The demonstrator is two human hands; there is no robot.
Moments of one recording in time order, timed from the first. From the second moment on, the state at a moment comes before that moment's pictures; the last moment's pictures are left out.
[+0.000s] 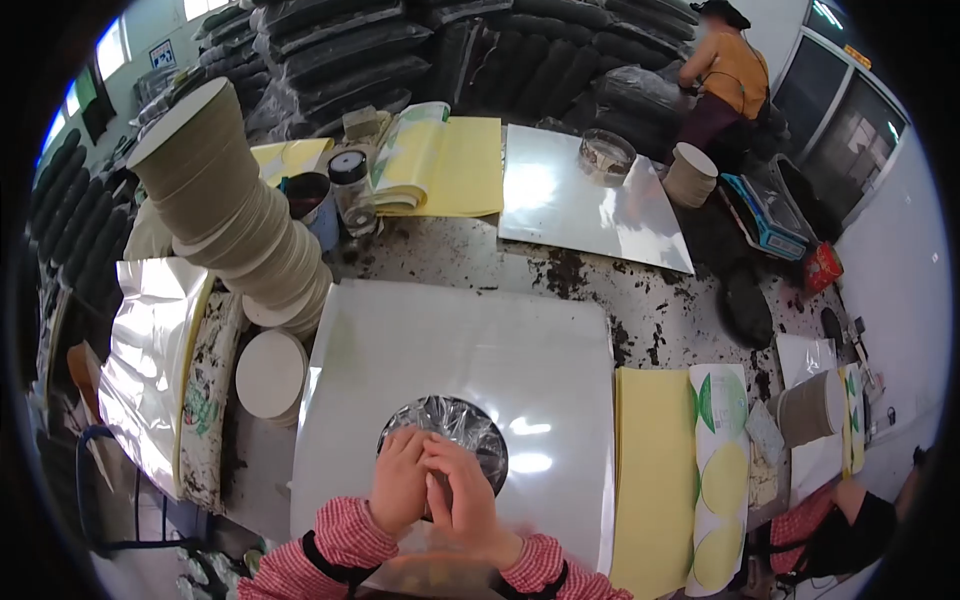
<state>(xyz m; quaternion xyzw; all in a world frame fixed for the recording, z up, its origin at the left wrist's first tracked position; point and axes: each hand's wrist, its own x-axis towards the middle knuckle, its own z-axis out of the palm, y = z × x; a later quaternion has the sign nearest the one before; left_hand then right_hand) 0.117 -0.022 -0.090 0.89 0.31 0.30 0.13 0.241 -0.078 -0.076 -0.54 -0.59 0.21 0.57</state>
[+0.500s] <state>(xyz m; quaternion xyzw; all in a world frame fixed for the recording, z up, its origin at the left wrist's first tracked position) 0.115 -0.007 -0.081 0.92 0.27 0.21 0.20 0.260 -0.049 -0.087 -0.67 -0.65 0.08 0.35</state>
